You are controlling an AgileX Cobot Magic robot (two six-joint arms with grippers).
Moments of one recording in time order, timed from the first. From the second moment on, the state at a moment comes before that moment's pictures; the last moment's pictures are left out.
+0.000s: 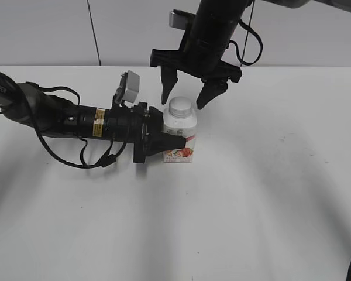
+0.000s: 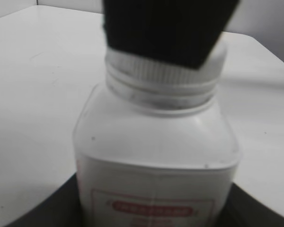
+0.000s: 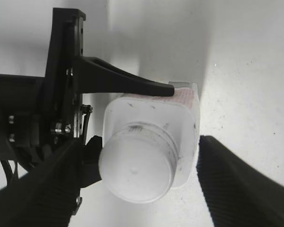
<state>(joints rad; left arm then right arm) -0.25 2.46 -1.43 1.54 -1.22 -0.77 0.51 2.26 -2.03 0.29 1.22 0.30</state>
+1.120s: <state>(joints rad) -0.25 2.46 -1.43 1.54 -1.22 -0.78 0.51 2.26 -2.01 0.30 1.22 0.30</state>
